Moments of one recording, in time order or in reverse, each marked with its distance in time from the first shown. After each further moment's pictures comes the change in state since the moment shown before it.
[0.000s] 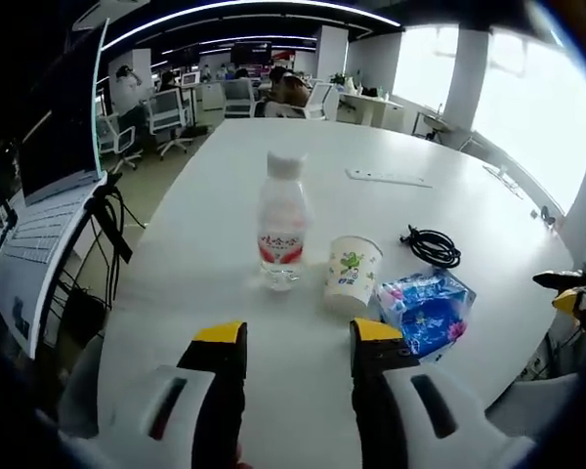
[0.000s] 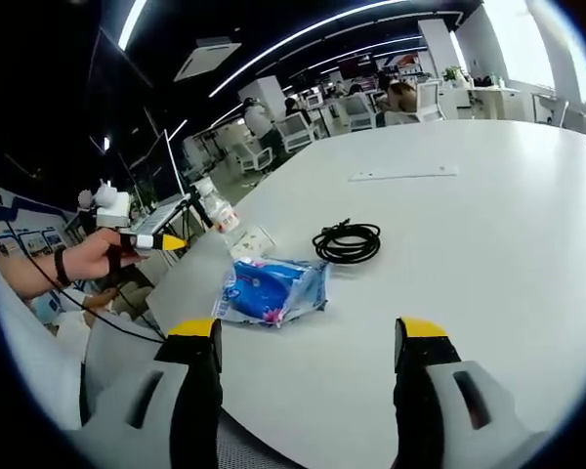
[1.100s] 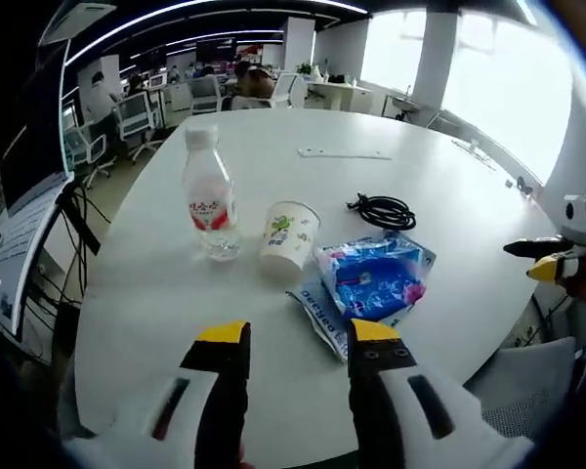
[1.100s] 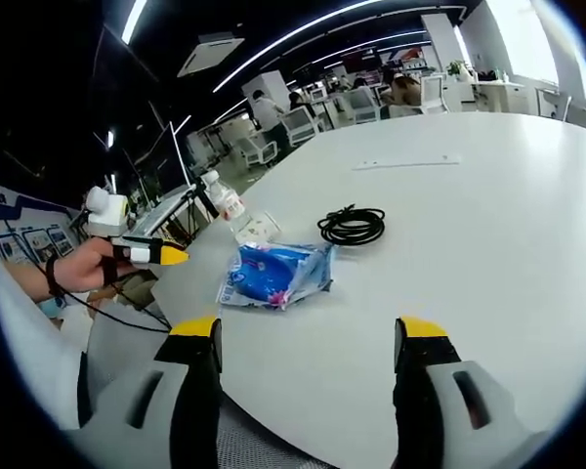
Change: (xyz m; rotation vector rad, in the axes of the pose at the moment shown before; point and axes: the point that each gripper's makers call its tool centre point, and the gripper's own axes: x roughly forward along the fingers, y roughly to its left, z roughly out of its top) left arm -0.011 -0.062 -0.037 0.106 0.044 -0.100; right arm -0.008 0.004 -0.023 0.008 0.031 0.018
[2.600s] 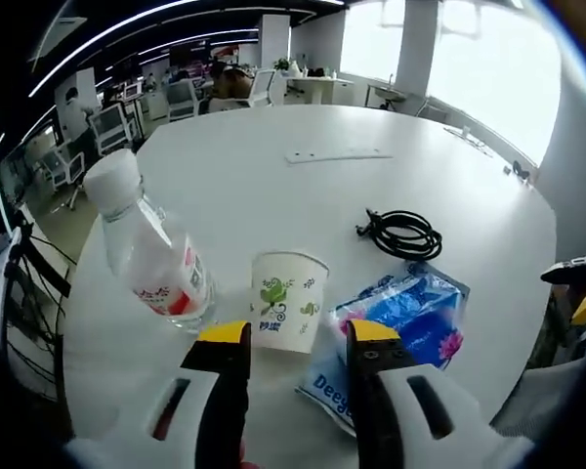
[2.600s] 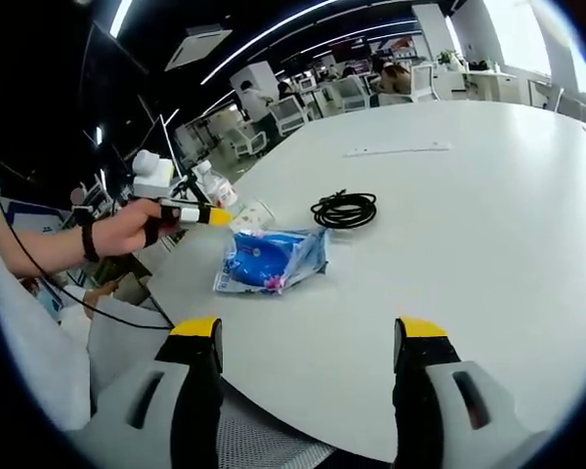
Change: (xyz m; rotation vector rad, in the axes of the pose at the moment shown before) left arm 0.092 0.006 0.054 0.082 0.020 -0.042; right arm -0.009 0.000 -0.010 0.025 0.048 -0.043
